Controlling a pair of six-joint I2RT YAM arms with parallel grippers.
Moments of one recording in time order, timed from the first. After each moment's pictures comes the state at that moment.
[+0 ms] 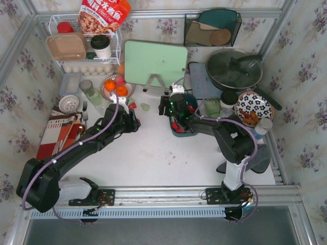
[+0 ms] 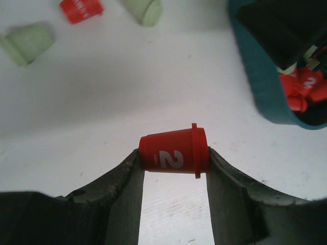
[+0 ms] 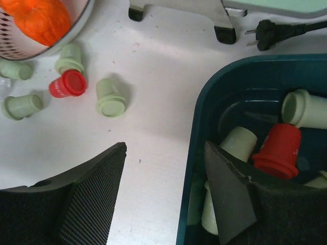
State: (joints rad) left arm -0.53 1.25 0.75 -0.12 -0.04 -0.43; right arm 0.61 1.89 1.04 0.44 0.18 0.40
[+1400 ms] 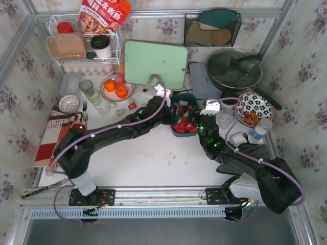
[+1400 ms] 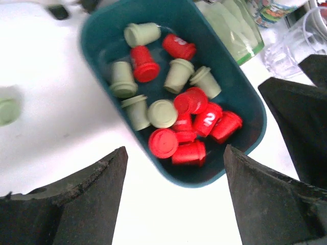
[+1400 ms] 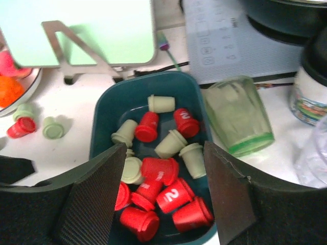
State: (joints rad) left arm -0.86 1.76 1.25 0.01 -0.12 -0.38; right arm 0.58 1.20 0.47 0.59 0.56 0.30
